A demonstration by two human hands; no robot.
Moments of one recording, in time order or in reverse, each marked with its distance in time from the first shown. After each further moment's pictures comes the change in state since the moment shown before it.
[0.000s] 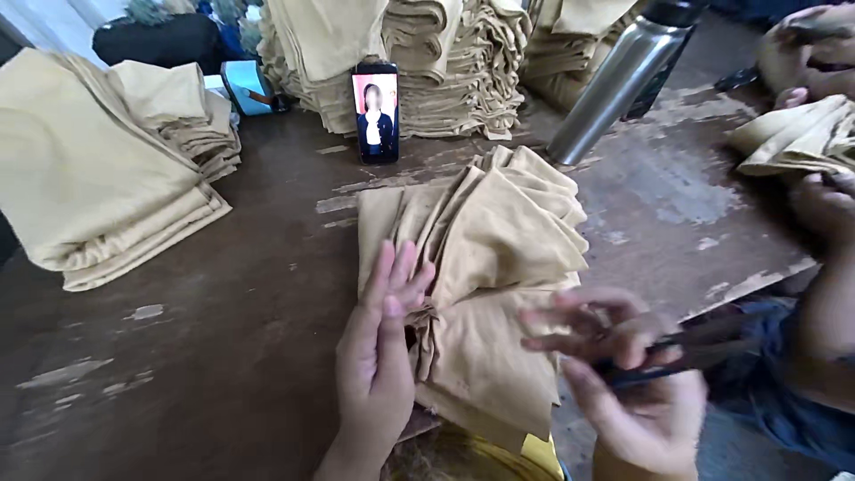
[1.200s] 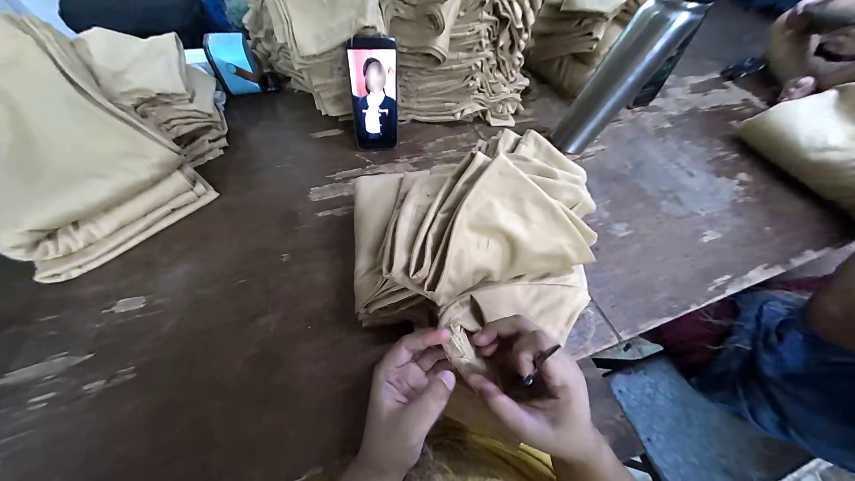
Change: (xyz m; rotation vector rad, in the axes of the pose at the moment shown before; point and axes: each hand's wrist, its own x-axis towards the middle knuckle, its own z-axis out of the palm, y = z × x) left_hand -0.066 -0.030 0.008 -0.577 -0.027 -0.367; right_hand -0.026 0.038 0.036 -0.165 -0.098 0.013
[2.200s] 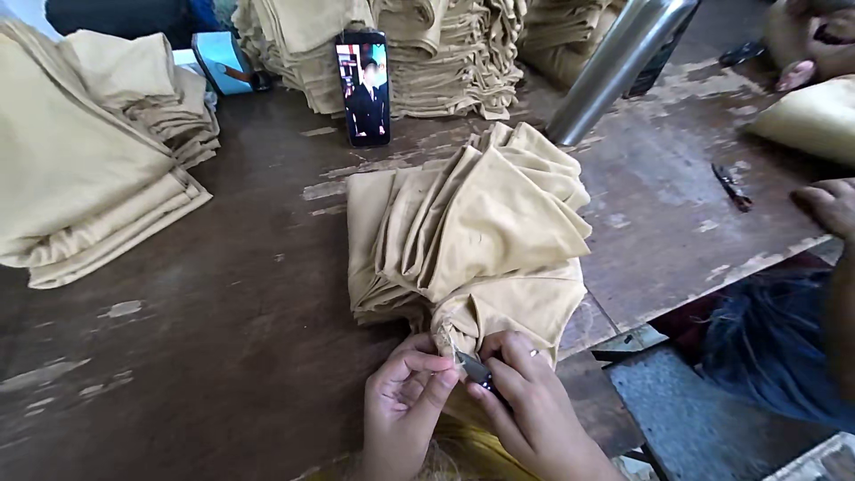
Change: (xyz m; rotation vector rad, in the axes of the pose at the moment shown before) left_hand -0.008 0.001 0.007 0.238 0.087 0.083; right_hand -0.023 -0.014 0.000 -0.590 -0.185 0.108
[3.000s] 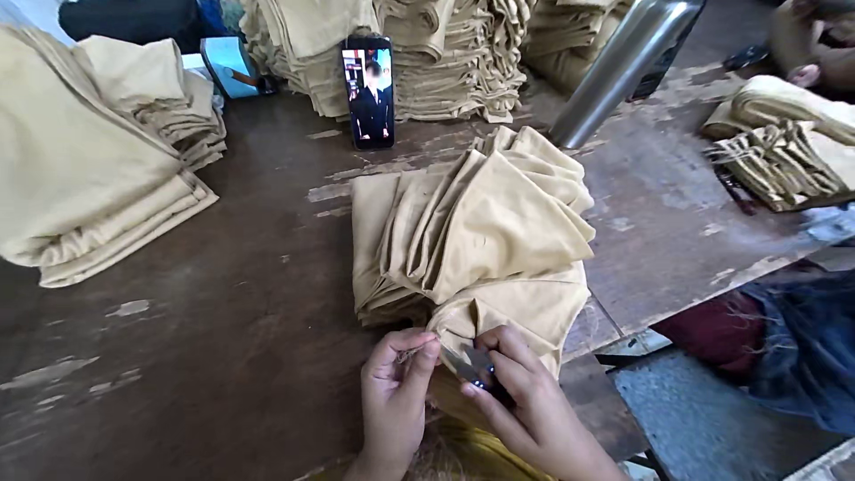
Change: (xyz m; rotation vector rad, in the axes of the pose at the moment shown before) left_hand 0.012 -0.005 0.001 0.031 0.171 0.022; right_hand 0.010 0.001 0.001 0.244 -0.036 -0.004
